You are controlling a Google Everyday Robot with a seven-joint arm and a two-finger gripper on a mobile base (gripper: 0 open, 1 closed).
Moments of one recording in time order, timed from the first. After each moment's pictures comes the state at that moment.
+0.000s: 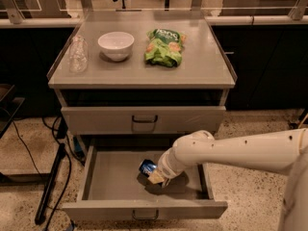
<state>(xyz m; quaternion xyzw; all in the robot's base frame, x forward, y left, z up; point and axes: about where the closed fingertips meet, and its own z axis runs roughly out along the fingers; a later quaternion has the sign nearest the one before) 0.519 -0.019 0.487 -0.47 0.85 0.15 0.18</state>
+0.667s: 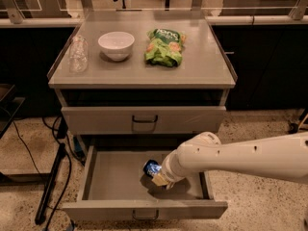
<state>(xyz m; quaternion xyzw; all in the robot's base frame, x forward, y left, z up) 0.500 -0.036 0.512 -0.45 0.86 0.11 0.19</state>
